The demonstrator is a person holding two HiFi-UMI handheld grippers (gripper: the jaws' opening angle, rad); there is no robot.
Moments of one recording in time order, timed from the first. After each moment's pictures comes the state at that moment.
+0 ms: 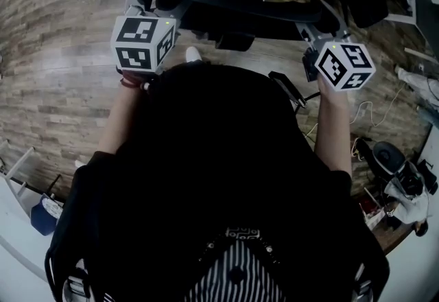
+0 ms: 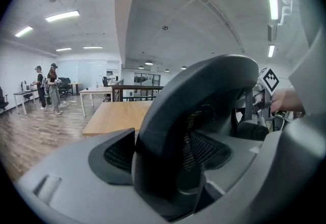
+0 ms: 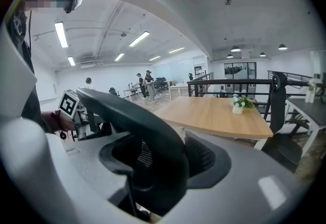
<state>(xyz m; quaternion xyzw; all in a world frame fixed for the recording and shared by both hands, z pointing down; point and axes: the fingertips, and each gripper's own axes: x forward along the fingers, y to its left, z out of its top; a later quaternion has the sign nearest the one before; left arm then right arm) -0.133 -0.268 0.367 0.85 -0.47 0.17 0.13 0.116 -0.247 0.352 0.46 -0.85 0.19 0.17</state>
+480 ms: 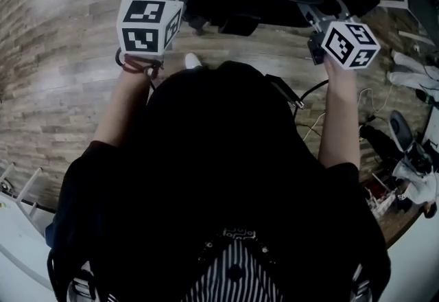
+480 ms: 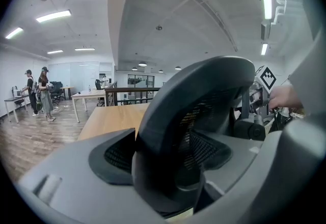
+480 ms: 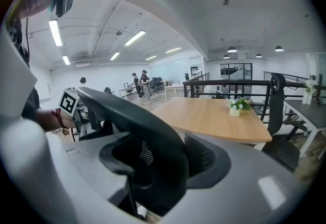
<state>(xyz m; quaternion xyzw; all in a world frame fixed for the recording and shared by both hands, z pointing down) -0.132 -0.348 0.367 0.88 -0.44 0.18 0.11 0.115 -0.314 0.356 0.48 -0.84 0.19 0.17</state>
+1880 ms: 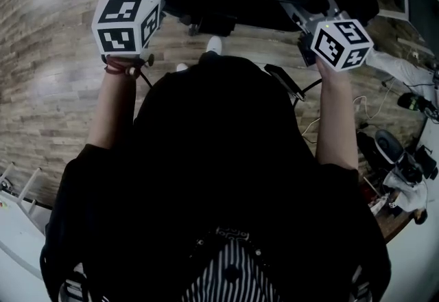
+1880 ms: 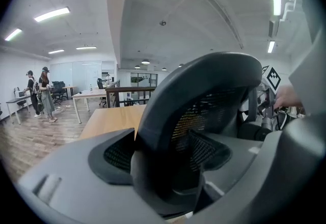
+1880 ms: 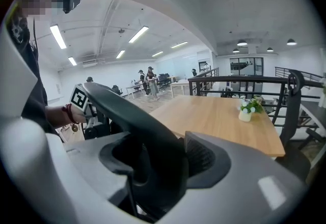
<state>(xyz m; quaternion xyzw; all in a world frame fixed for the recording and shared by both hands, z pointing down) -0.099 -0.458 0.362 0.87 -0.45 0.18 0.11 0.139 -0.408 0.358 0.43 -0.86 0.19 0.19</state>
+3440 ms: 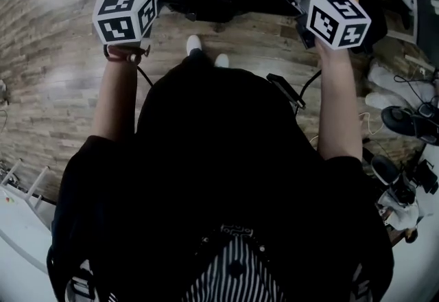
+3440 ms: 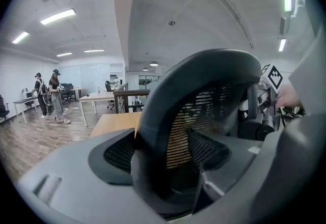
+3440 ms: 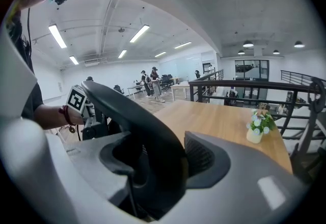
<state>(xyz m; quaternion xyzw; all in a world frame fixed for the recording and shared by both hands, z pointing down) -0.093 -0.684 0.368 0.84 -0.50 0.18 0.11 0.147 -0.656 0.365 0.41 -0.87 0.19 0.19</state>
